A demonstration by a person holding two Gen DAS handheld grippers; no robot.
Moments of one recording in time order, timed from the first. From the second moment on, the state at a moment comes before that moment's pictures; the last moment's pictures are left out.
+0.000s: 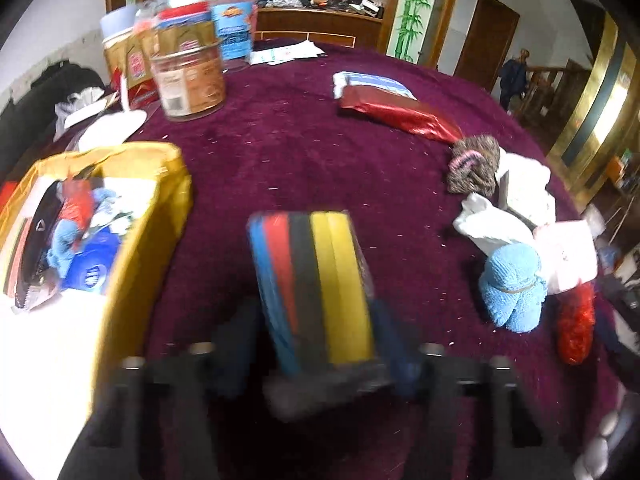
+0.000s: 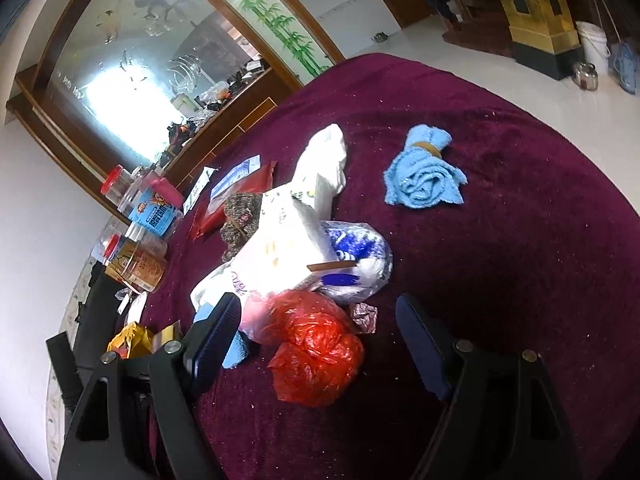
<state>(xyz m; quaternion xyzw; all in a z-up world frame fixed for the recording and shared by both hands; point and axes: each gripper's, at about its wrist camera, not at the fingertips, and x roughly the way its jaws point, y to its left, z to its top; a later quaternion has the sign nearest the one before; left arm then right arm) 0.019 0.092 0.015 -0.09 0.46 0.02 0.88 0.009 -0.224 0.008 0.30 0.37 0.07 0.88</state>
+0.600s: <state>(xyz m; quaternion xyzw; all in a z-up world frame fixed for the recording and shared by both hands) -0.022 0.036 0.022 -0.06 0.45 -0.11 0.88 0.009 -0.232 -0.002 0.31 0.39 0.07 0.87</state>
